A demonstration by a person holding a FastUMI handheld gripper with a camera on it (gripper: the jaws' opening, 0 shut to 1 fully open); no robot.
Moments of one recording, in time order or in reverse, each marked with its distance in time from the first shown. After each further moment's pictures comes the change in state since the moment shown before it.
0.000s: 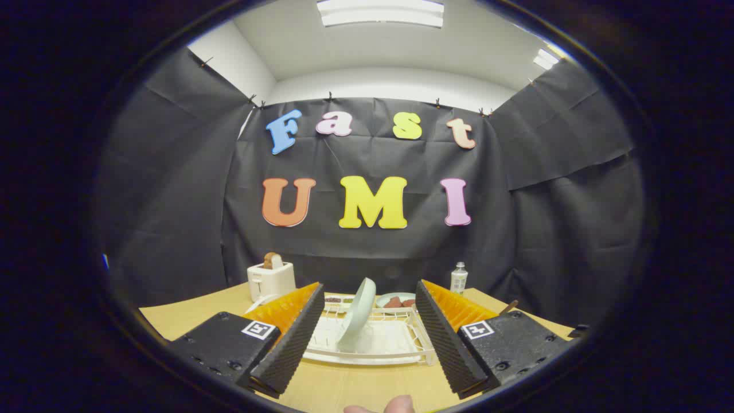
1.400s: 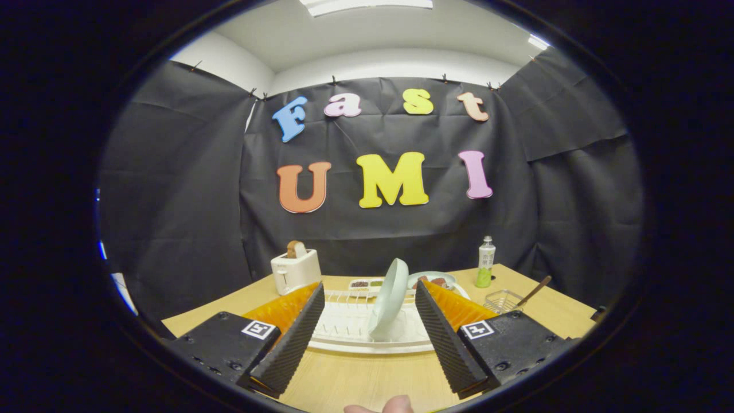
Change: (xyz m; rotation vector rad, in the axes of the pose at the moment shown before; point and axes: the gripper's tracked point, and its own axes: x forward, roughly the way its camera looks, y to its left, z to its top) arm 0.013 0.043 -0.020 0.059 0.135 0.116
